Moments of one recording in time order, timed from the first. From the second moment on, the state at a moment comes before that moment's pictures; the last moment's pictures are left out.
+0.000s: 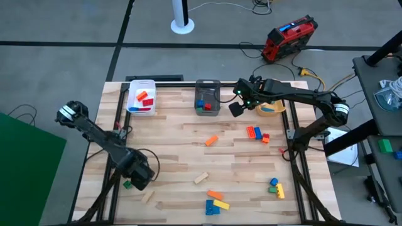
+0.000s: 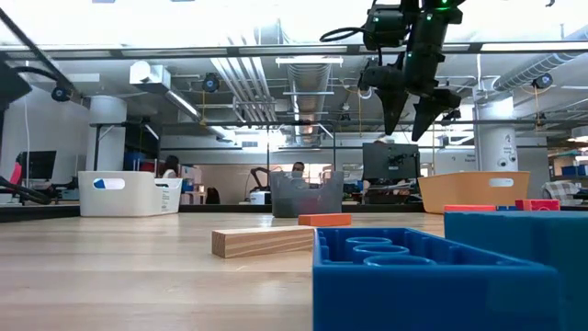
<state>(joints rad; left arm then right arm) -0.66 1.39 0.84 -1.09 0.38 -1.58 -0.43 1.50 1.25 -0.99 0.10 0.62</state>
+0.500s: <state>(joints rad) -0.68 1.54 0.78 -0.97 0.52 -1.55 -0.43 1.50 1.25 -0.99 0.08 0.62</state>
